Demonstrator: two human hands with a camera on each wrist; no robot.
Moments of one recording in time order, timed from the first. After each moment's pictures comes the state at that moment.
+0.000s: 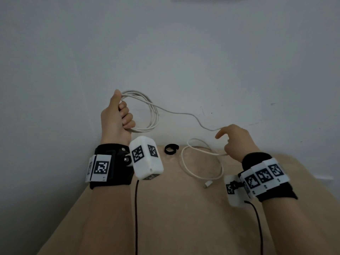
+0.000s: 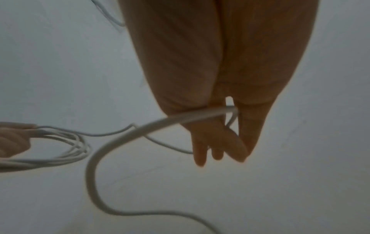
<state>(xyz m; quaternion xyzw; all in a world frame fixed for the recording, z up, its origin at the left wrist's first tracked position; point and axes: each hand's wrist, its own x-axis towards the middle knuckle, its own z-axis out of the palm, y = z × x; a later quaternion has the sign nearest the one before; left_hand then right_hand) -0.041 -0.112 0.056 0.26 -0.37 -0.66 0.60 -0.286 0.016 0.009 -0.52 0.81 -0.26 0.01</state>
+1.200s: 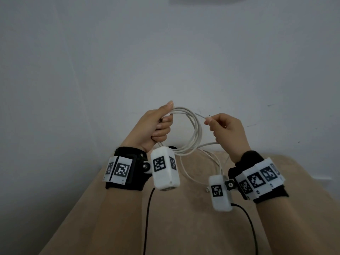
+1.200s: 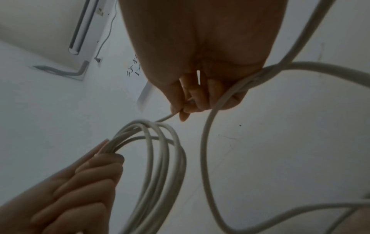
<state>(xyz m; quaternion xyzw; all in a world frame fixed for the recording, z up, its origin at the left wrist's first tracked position) -0.081 -0.082 0.059 0.21 -0.63 -0.67 0.34 -0.263 0.007 0.022 -0.47 0.63 -0.62 0.09</state>
